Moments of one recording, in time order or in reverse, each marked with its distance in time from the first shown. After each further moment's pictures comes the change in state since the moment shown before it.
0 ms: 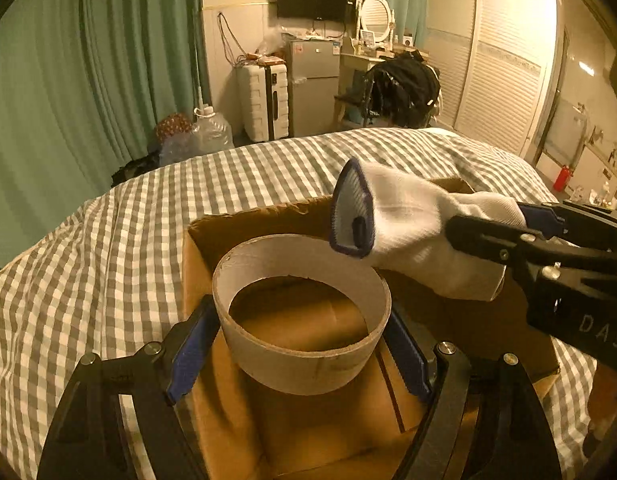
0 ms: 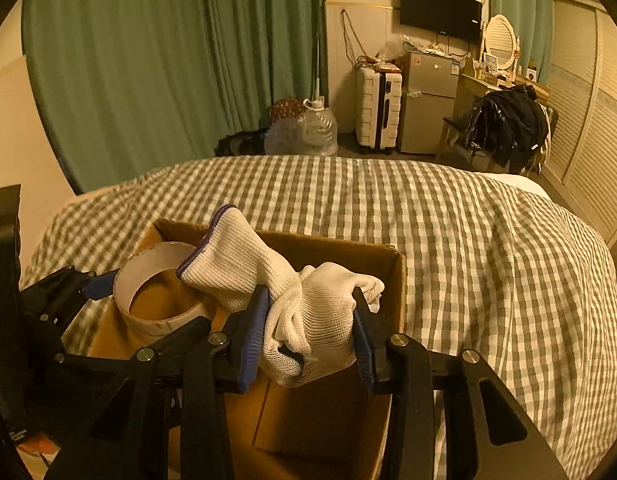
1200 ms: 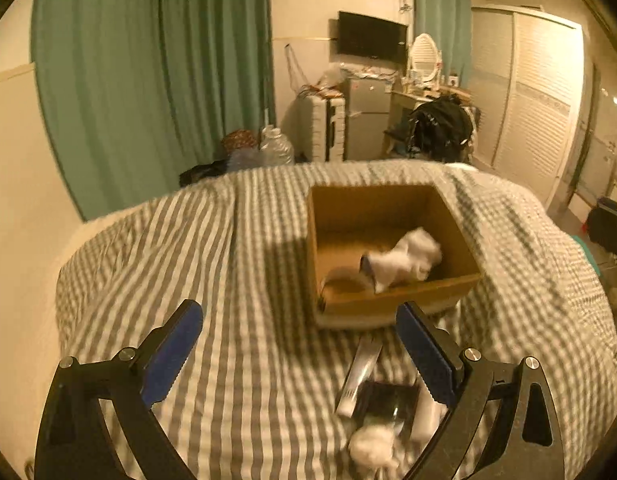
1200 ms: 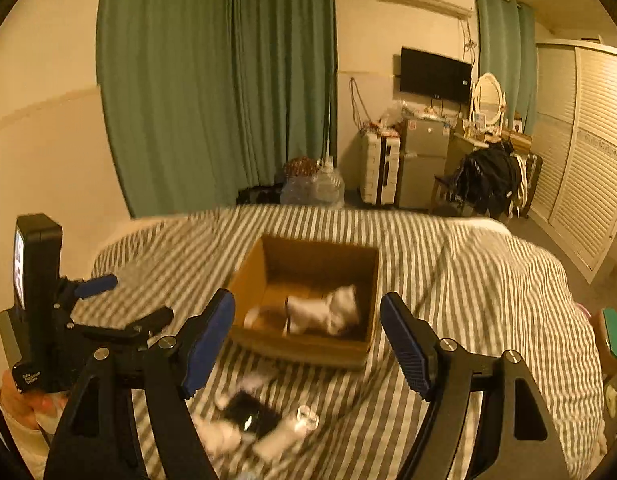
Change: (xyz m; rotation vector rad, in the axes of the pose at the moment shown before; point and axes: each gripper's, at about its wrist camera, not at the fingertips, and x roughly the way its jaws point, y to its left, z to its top) left arm -0.216 0.015 -0.112 -0.141 -0.095 0.171; right arm -0.247 0.060 -0.092 -0.032 -0.214 0.002
